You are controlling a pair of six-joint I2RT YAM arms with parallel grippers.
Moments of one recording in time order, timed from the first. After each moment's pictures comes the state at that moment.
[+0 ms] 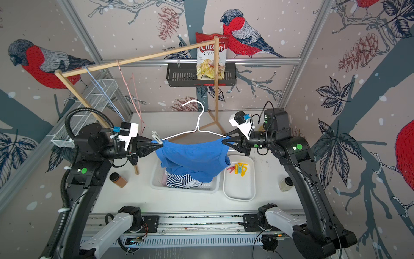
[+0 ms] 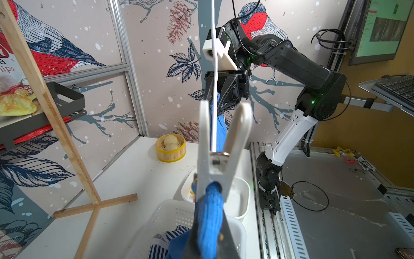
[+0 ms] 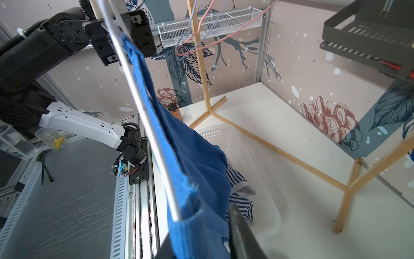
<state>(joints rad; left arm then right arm) -0.10 0.87 1.19 -0.44 1.29 0.15 0.36 1.11 1.53 -0.98 -0.91 -0.41</state>
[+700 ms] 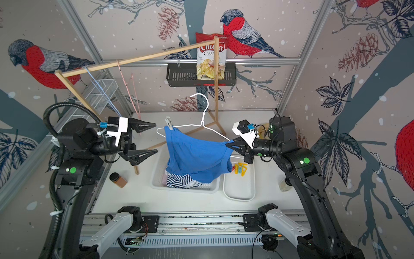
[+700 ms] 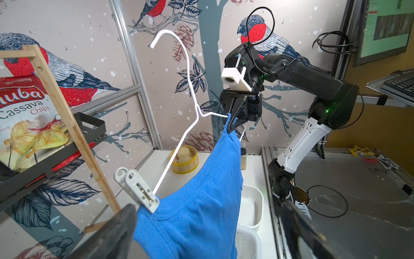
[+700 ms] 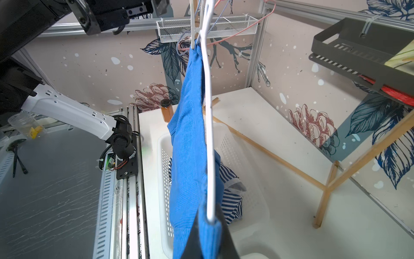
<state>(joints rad) -0.04 0.92 1.36 -0.46 1.33 0.17 0.36 0.98 1.44 -0.96 -0.84 -0.44</state>
